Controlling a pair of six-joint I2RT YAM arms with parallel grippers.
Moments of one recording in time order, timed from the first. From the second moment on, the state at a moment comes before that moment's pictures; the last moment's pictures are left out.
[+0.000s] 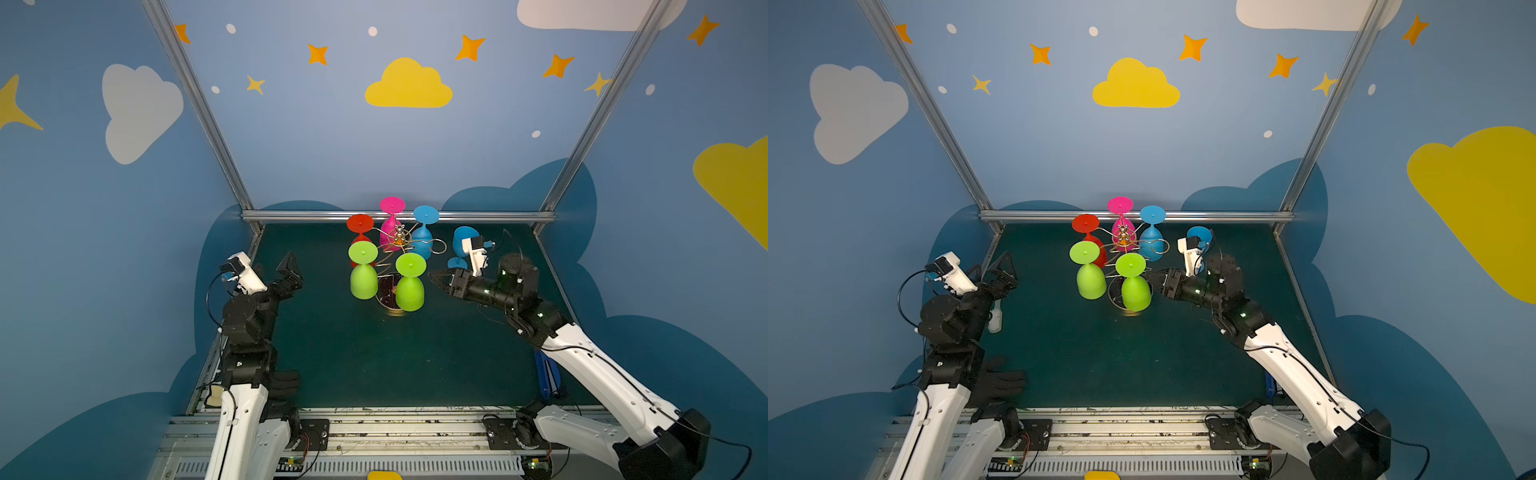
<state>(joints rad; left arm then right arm) 0.09 0.67 0.64 0.09 0.05 -0.46 0.57 1.10 0.98 -0.13 -0.49 0.76</state>
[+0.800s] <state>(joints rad) 0.11 0.65 0.64 0.09 0.06 -0.48 0.59 1.24 1.05 -0.06 -0.49 0.81</state>
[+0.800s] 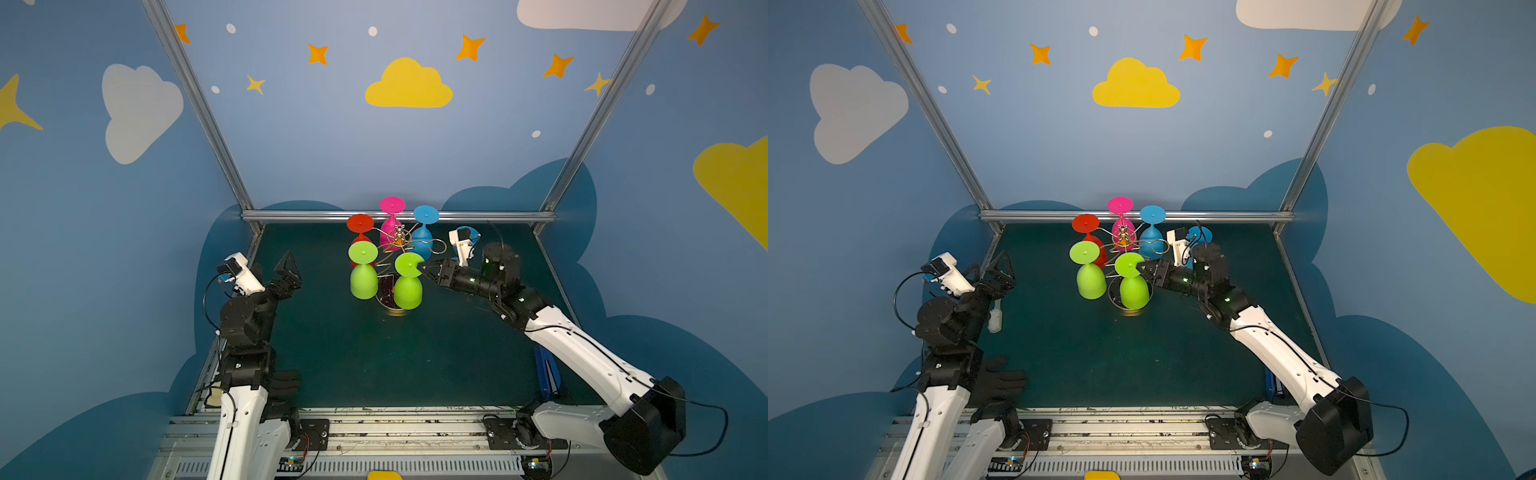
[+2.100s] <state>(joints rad) 0.11 0.65 0.64 0.10 0.06 -0.48 0.58 1.26 1.08 0.09 -0.55 0.97</state>
